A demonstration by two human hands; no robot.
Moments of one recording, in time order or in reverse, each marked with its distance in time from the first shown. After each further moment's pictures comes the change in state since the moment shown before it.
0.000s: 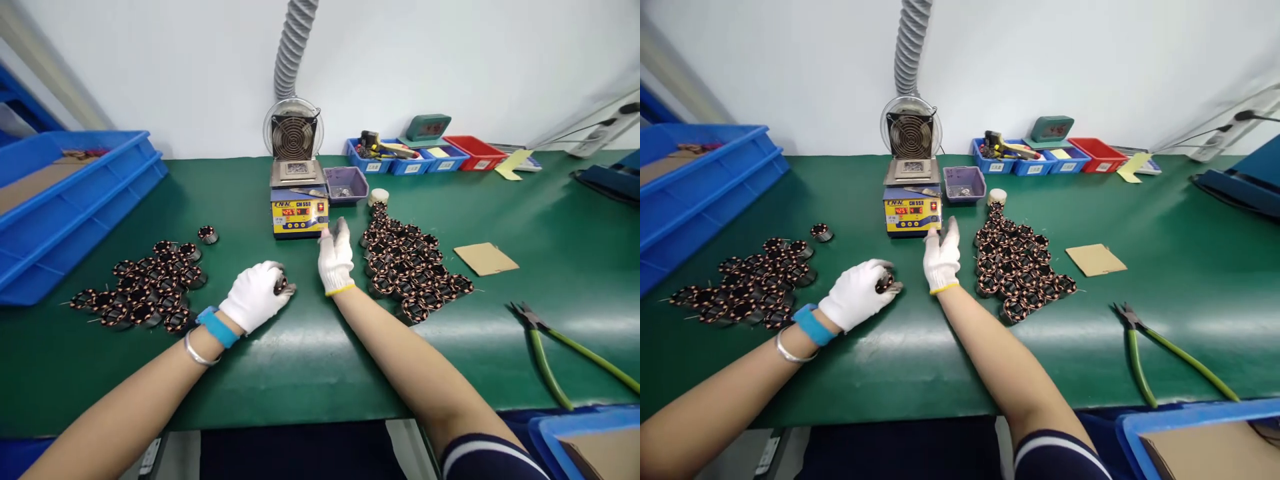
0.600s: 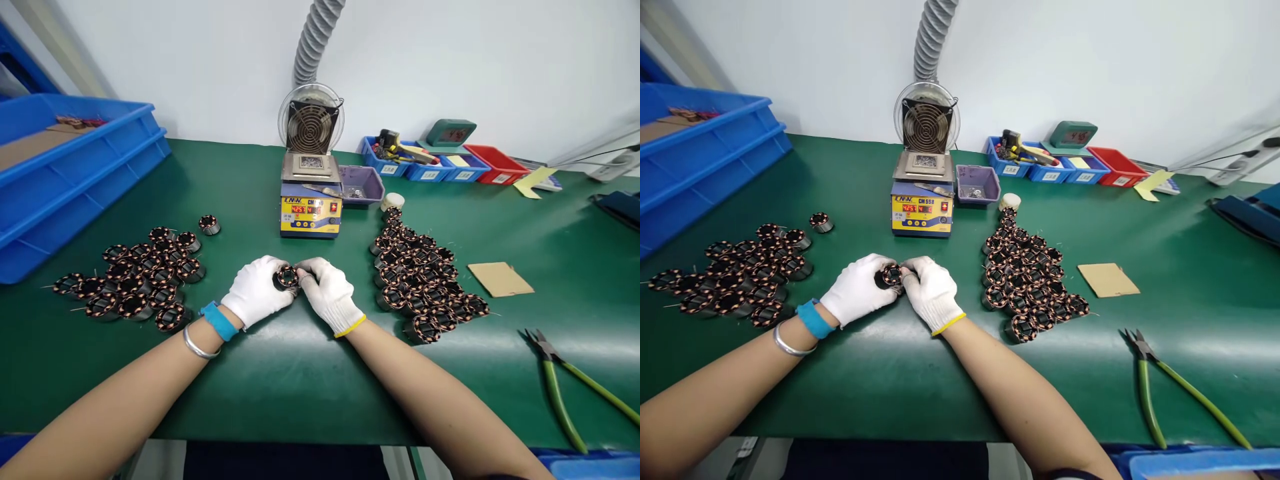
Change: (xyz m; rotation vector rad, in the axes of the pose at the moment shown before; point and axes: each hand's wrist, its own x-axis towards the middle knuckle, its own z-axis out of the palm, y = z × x) left_hand 0.014 -0.004 -0.001 -0.212 -0.039 -0.159; right_hand -0.041 -0.013 -0.023 -0.377 -0.537 -0.235
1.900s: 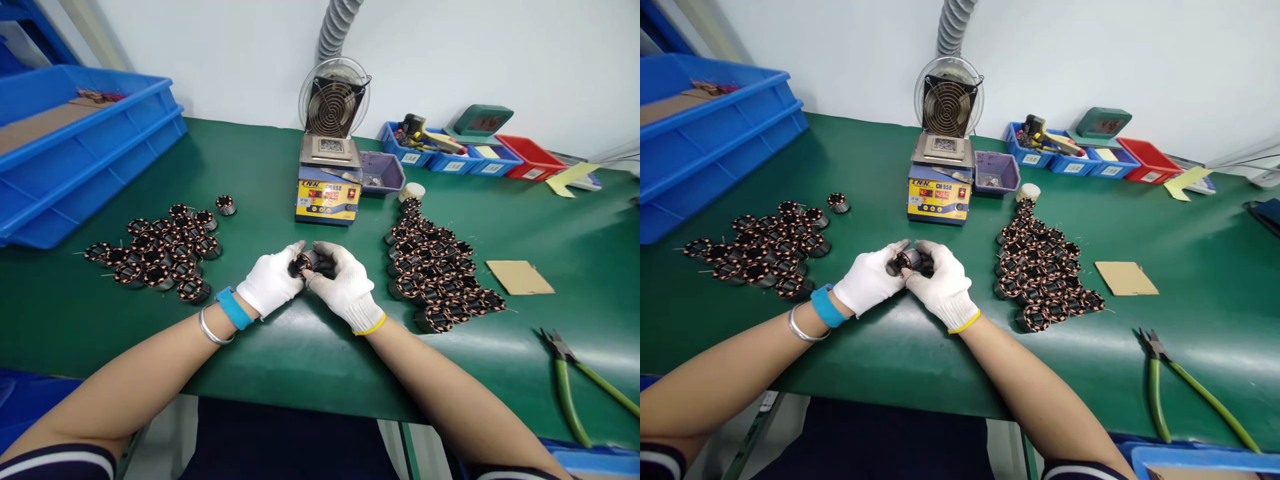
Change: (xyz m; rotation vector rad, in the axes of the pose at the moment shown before) left_hand -0.014 0.001 0.011 -0.264 0.140 0.048; right_hand -0.016 -0.007 -0.004 0.365 0.061 -0.018
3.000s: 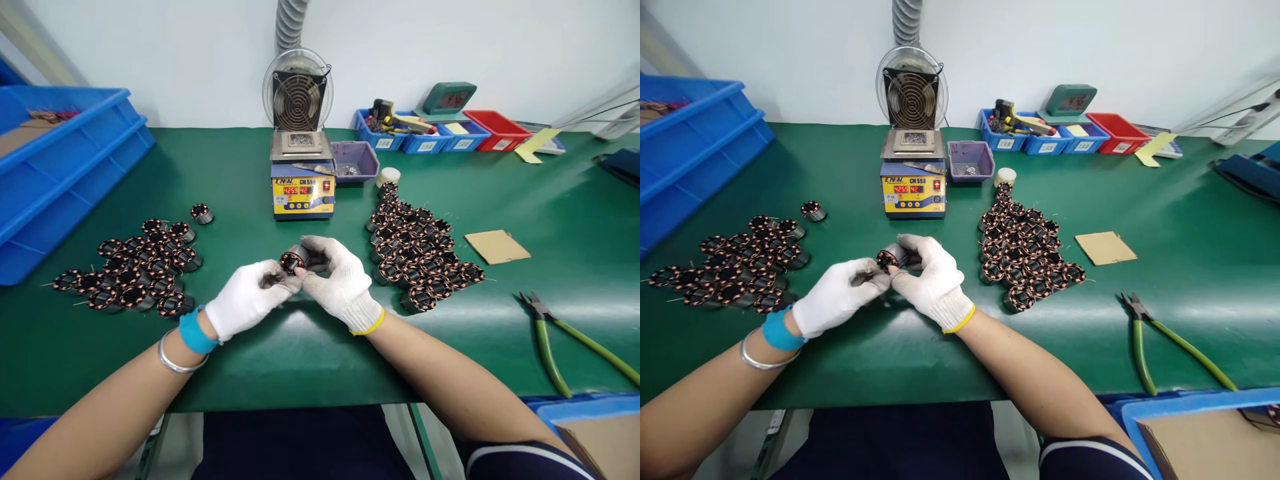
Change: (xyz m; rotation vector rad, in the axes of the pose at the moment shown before) left_hand -0.016 0.012 -0.032 -0.560 -0.238 -0.082; right_hand -0.009 -0.011 -0.007 0.124 0.100 -0.075
